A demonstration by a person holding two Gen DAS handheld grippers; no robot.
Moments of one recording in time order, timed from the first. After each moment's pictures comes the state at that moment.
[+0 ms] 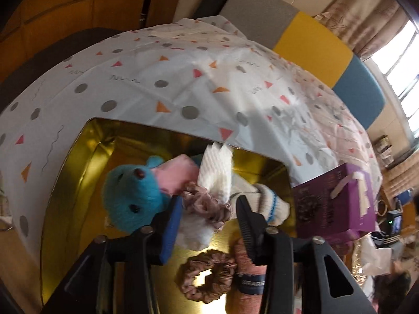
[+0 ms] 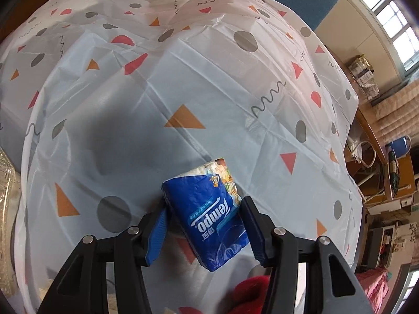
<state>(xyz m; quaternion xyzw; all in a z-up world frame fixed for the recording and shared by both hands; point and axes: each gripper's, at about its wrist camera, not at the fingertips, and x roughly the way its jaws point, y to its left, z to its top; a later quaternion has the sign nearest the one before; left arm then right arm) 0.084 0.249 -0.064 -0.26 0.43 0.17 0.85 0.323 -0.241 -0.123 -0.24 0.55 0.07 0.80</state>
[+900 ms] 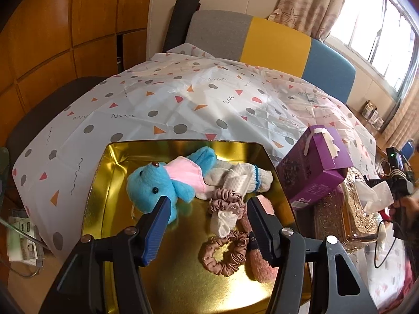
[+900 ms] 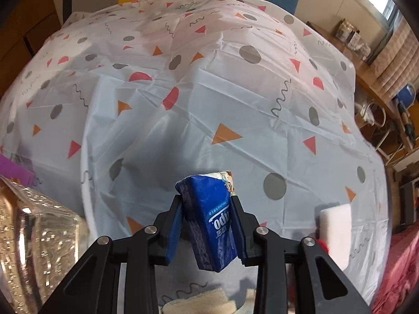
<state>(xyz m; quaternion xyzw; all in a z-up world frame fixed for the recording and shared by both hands) 0.021 0.210 -0.029 -0.15 0.38 0.12 0.90 0.304 -0.211 -0.092 -0.08 0.55 0.06 0.83</state>
